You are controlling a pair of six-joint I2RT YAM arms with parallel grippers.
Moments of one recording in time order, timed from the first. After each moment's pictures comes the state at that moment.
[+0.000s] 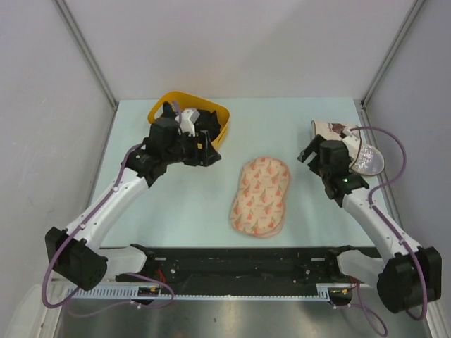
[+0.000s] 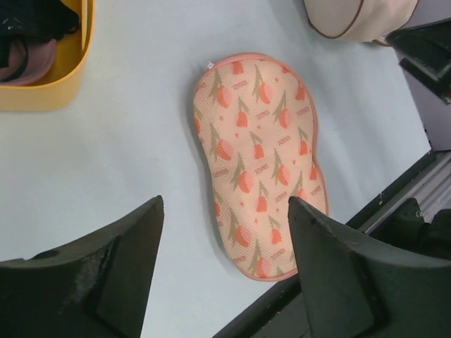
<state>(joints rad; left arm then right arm) -0.46 1.23 1.14 -0.46 0.29 -0.38 0.30 1.10 0.79 -0.26 0.33 0.75</state>
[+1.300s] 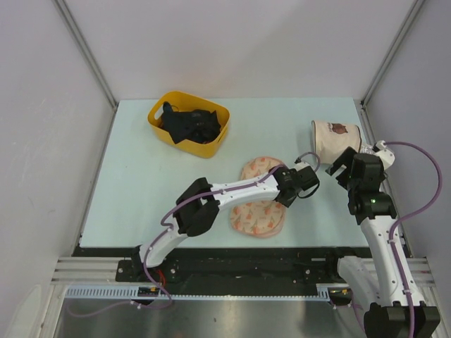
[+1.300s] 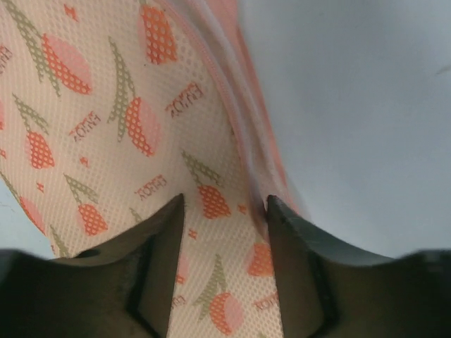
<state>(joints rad) -1.17 2.32 2.05 -0.86 -0.41 -0.43 0.01 0.79 0.78 -0.56 0.30 0.59</state>
